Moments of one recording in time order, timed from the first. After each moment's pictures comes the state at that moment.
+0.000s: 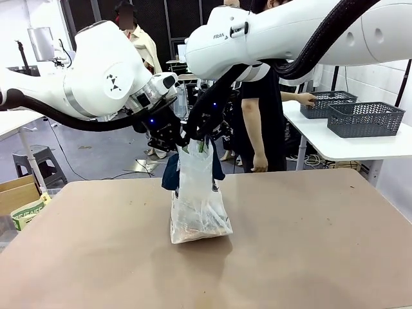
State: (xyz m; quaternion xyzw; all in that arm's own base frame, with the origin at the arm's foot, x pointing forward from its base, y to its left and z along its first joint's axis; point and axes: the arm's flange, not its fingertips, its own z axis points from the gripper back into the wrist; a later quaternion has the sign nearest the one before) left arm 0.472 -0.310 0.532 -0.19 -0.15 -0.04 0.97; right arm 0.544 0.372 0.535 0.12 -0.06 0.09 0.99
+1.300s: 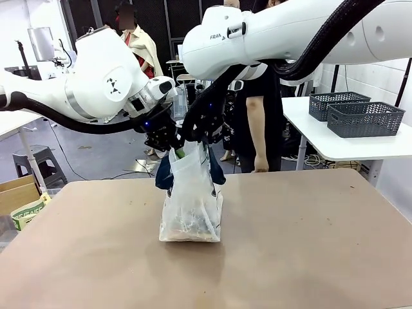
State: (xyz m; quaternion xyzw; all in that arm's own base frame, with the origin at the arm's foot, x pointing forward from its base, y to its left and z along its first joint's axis) left arm 0.496 -0.296 0.525 -0.17 -0.17 -0.11 0.97; right arm 0.533 0.374 0.535 0.10 -0.03 0.00 0.99
